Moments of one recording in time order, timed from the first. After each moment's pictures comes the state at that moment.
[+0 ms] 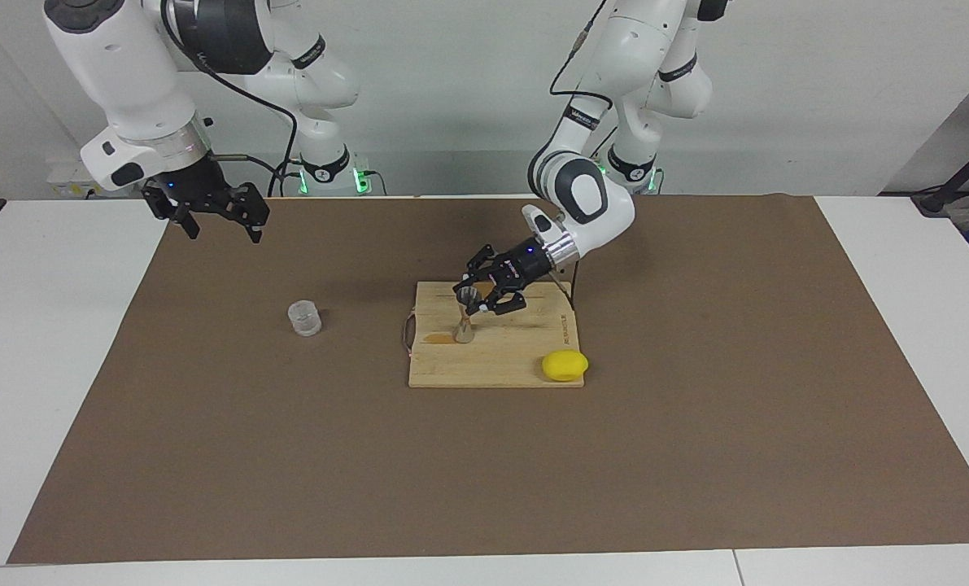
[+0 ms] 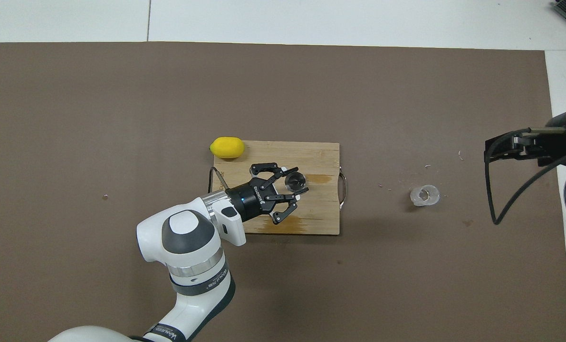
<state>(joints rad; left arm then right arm) -0.60 0.22 -0.05 -2.16 -2.22 2.46 2.45 -0.05 -0.01 0.06 -1.64 -0.03 1.60 0.12</state>
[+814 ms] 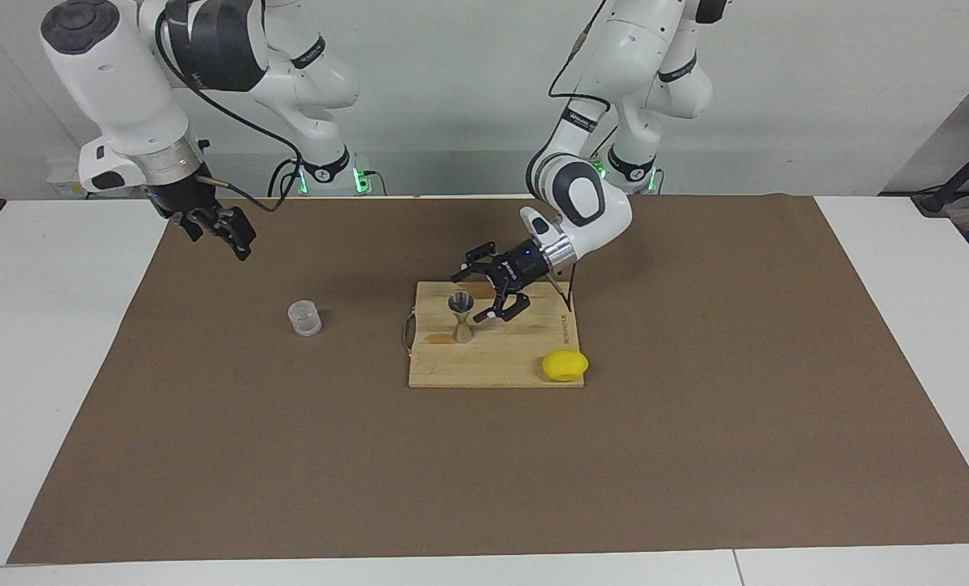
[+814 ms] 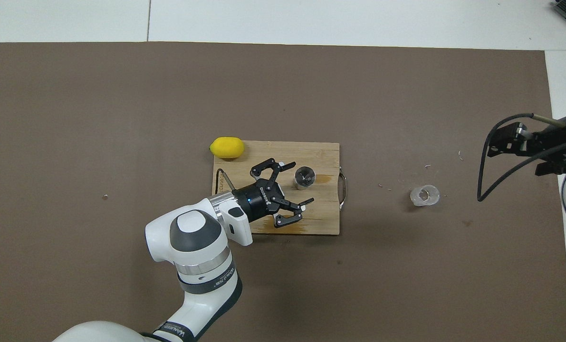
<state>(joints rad) -0.61 0.23 -0.05 -2.17 -2.22 2.45 2.43 -0.12 -0.02 0.06 -1.76 0.00 1.69 0.60</state>
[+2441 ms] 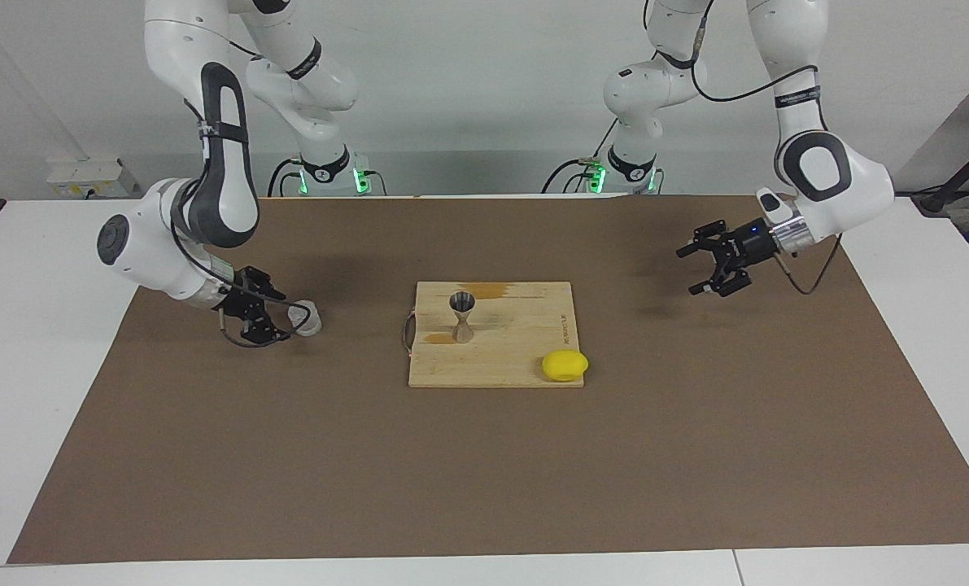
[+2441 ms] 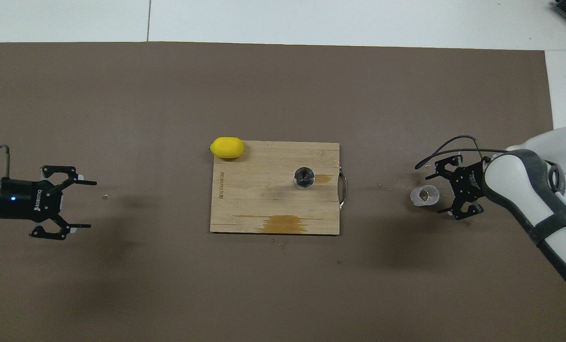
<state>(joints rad) 0.30 0.01 -0.02 -2.14 -0.67 1.76 2.23 -0.20 0.22 0.07 -2.12 0.40 2.06 0.98</state>
